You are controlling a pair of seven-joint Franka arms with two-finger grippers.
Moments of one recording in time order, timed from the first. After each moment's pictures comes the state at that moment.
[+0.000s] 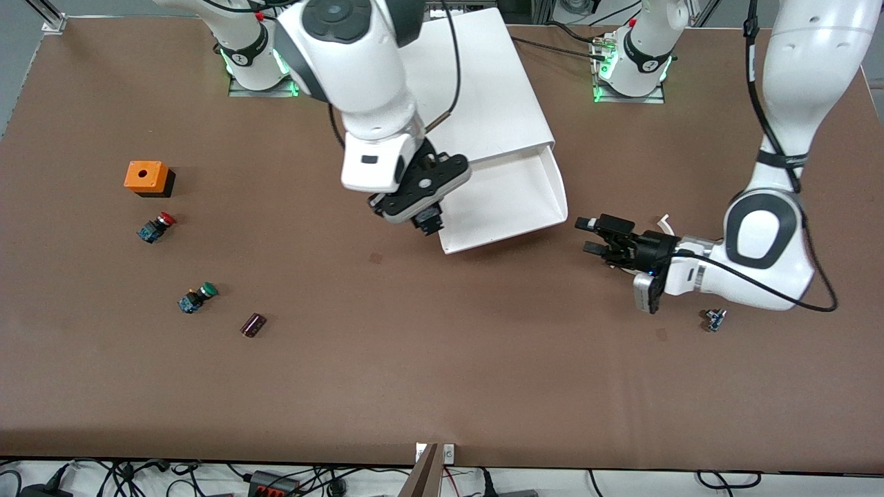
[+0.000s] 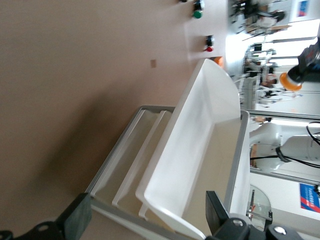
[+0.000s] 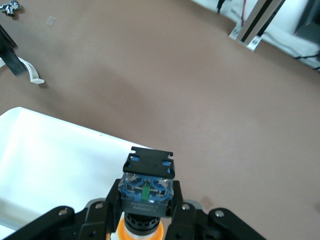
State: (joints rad) left arm 0.11 0.57 -0.18 -1.52 -0.80 1.53 0.54; right arm 0.73 0.57 0.00 -1.06 0.02 1.88 0.16
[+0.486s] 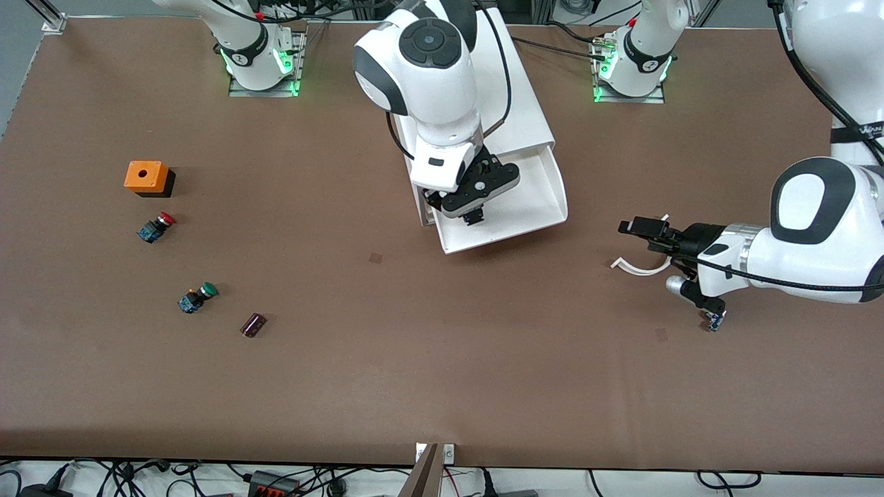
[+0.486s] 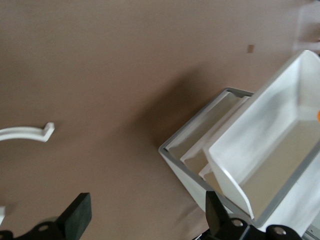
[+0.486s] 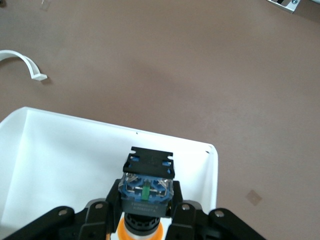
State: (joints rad) left arm 0.10 0.52 -0.18 -1.38 -0.39 1.46 0.23; right arm 0.82 0.69 0.00 -1.03 0.01 1.93 0.35
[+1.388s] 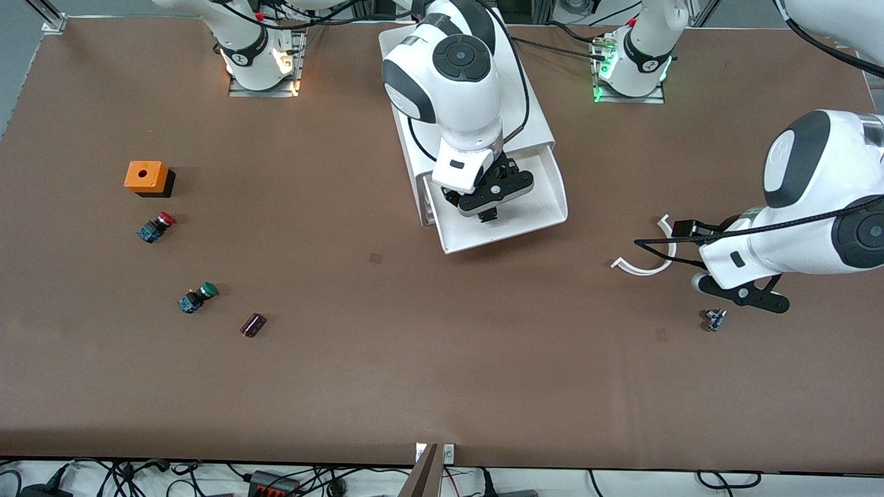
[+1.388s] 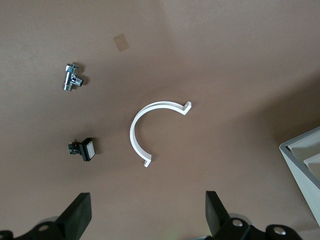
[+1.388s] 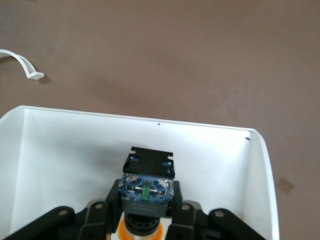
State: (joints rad) left arm 0.02 0.51 -0.20 -1.22 0.15 1.39 0.09; right arm 0.86 0.74 0.00 -1.02 0.01 1.94 0.47
